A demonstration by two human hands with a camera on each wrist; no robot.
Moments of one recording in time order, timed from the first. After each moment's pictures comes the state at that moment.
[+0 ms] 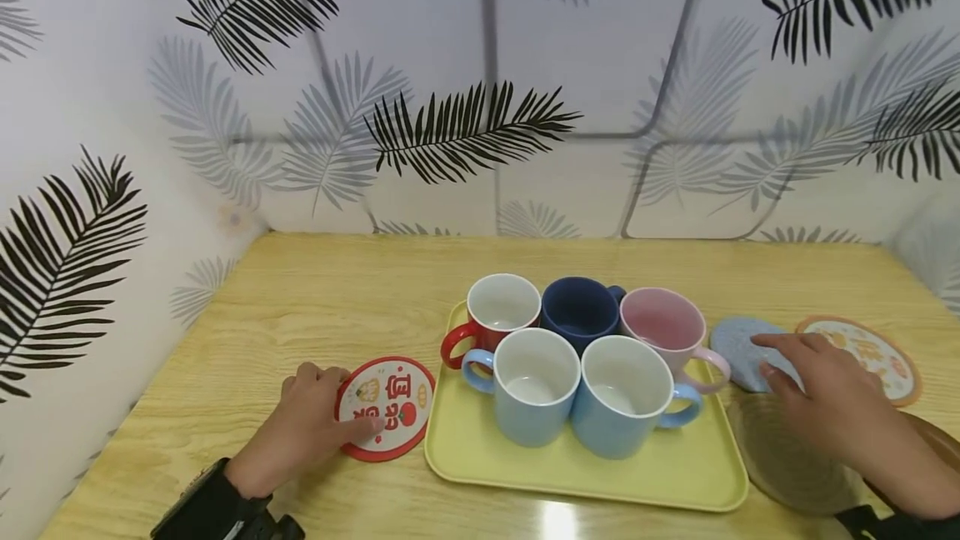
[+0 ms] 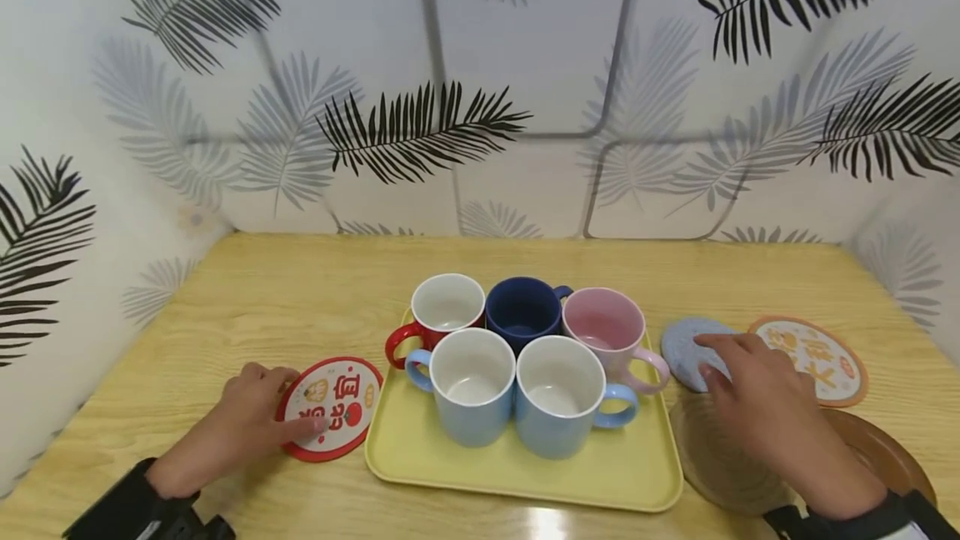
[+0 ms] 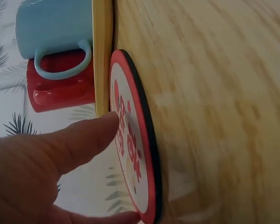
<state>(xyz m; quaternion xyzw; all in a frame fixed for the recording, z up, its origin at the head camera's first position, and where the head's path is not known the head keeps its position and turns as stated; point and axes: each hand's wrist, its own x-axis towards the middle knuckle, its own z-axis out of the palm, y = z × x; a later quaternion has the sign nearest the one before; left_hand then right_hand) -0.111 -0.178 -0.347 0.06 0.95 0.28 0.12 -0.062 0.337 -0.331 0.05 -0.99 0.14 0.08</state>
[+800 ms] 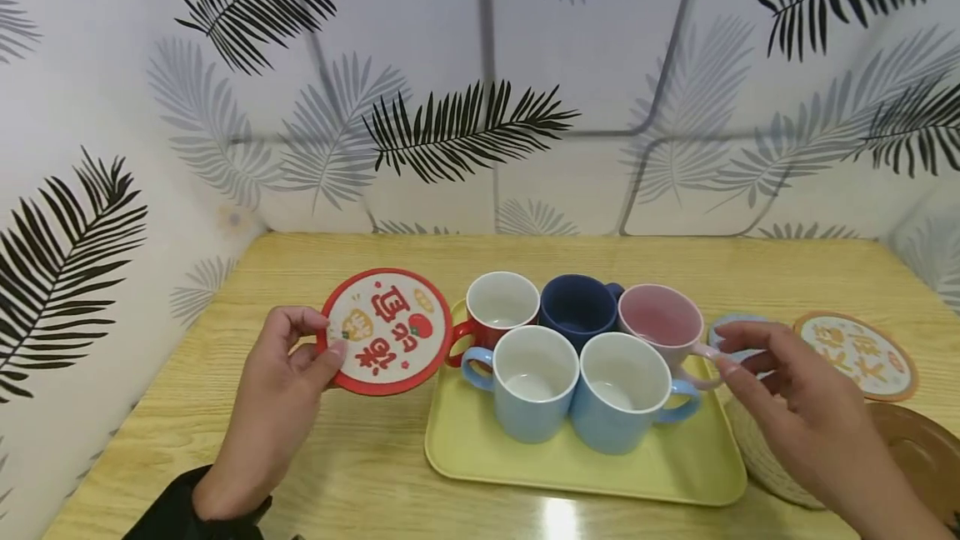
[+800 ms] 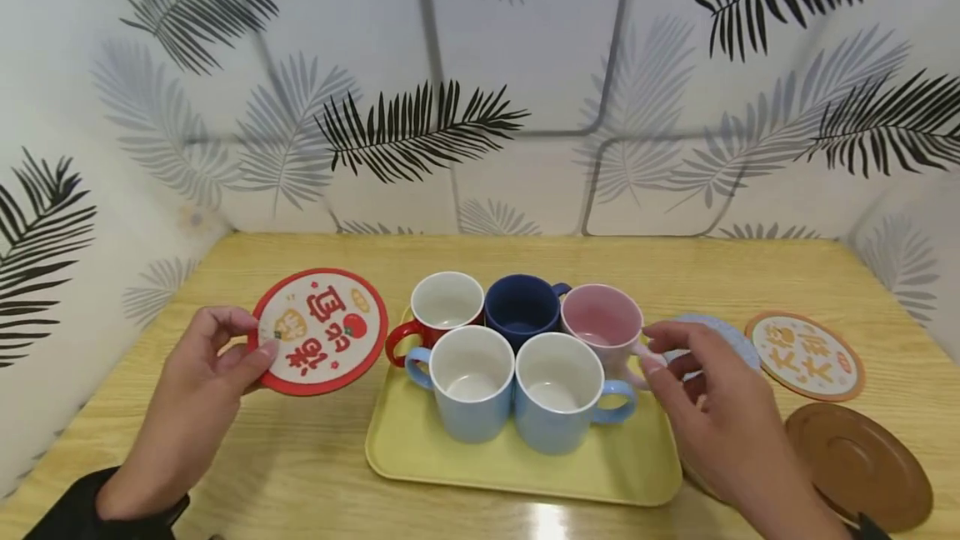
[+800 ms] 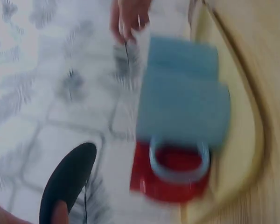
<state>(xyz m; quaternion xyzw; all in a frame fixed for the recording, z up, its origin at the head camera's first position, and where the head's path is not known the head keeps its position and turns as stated) -0.082 -0.148 -0.283 -0.01 0.78 0.62 -0.01 -0.029 0.269 -0.310 0.10 -0.89 0.37 0.25</state>
